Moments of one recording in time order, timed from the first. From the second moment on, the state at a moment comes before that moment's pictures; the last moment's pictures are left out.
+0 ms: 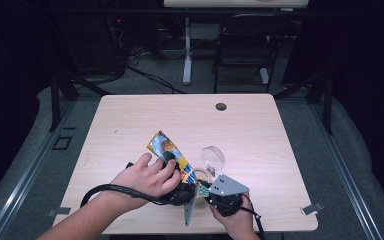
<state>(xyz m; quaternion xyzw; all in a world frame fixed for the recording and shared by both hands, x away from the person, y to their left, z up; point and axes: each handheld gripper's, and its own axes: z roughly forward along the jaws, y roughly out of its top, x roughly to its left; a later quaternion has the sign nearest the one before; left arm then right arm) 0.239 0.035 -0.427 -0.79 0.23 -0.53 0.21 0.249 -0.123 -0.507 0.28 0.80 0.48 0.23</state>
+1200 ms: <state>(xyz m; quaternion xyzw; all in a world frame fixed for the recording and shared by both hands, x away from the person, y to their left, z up) 0.237 0.031 -0.423 -0.78 0.24 -0.53 0.21 0.247 -0.123 -0.506 0.28 0.80 0.48 0.22</state>
